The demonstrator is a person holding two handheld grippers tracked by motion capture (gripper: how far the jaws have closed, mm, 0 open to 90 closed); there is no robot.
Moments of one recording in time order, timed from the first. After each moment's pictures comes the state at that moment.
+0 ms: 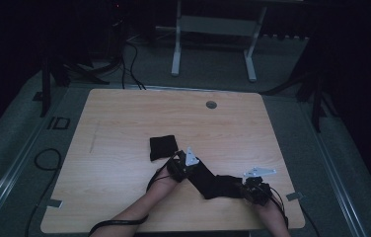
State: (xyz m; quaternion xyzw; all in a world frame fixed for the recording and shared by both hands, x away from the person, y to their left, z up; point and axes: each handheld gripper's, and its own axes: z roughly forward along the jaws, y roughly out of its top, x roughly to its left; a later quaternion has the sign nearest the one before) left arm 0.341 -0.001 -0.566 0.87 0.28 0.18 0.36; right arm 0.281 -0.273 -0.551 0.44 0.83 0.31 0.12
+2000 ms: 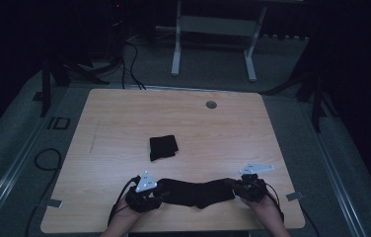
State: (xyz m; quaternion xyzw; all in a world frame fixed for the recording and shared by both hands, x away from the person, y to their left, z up) left arm 0.242 0.105 -0.562 0.82 0.36 0.11 0.43; right arm 0.282 -0.254 -0.529 0.40 0.84 0.37 0.09
